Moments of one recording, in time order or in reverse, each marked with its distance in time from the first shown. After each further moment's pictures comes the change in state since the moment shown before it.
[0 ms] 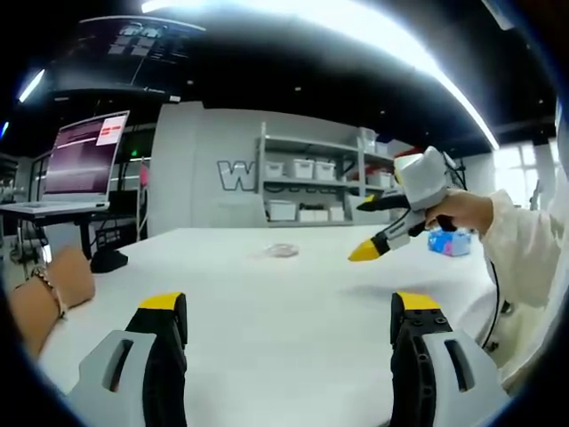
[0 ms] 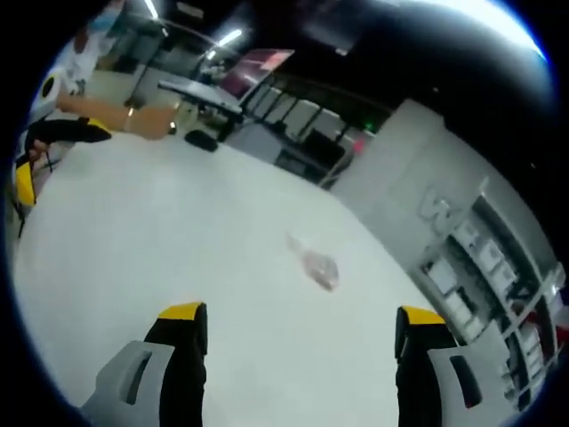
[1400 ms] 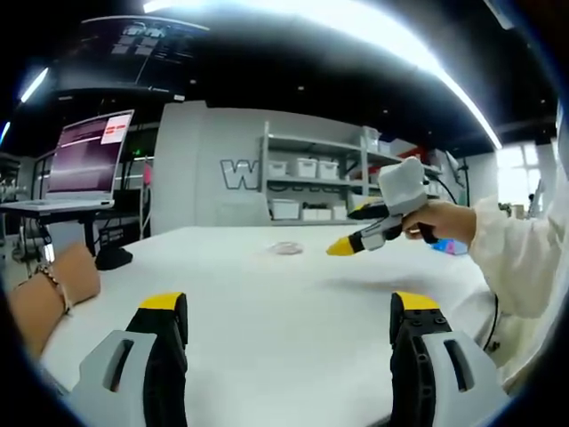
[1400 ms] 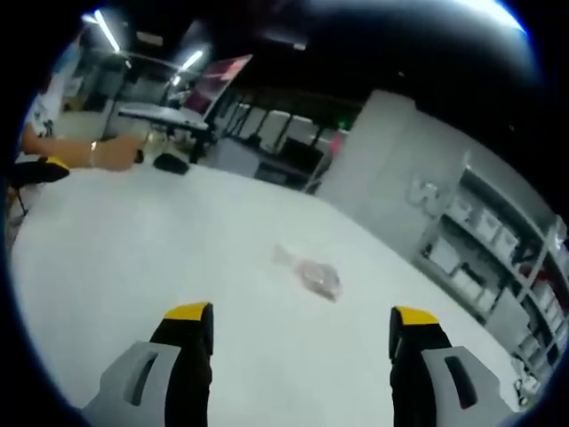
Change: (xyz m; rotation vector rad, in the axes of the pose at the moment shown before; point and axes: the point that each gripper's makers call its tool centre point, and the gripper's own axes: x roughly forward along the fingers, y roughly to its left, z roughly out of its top) left arm -0.005 0.006 -0.004 -0.002 0.005 0.016; right arm 0.039 -0.002 0.004 0.179 -0.050 -0.045
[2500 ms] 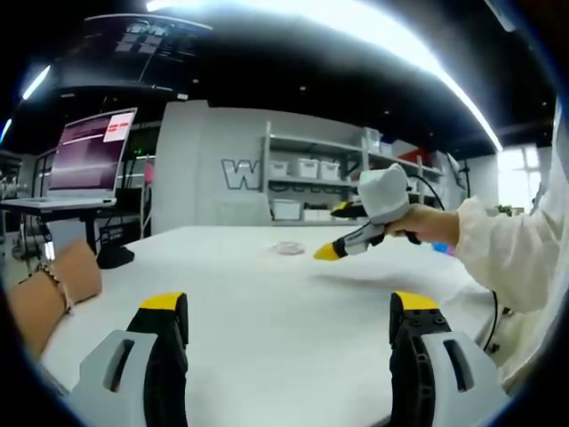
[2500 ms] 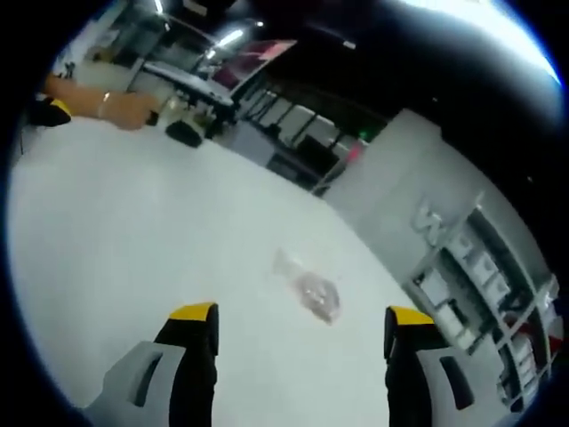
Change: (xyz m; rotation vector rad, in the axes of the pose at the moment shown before) left arm 0.000 0.005 0.000 -0.008 -0.002 0.002; right arm 0.034 0.008 0.012 -0.222 0.012 -0.005
